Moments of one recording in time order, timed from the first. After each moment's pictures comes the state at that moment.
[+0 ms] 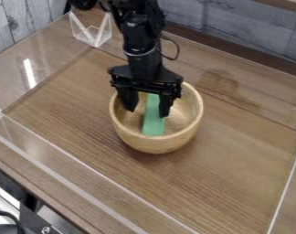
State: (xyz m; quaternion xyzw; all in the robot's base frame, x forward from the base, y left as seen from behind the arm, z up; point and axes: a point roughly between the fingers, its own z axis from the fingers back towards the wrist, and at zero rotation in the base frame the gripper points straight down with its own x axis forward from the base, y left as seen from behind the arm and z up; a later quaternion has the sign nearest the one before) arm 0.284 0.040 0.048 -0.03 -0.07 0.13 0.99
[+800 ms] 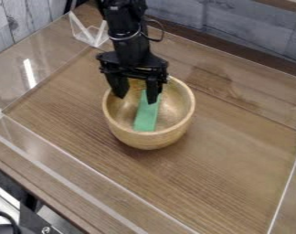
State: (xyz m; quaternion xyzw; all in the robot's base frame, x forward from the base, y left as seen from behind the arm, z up) arm 0.289 0.060 0.061 -0.04 -0.08 0.10 0.99
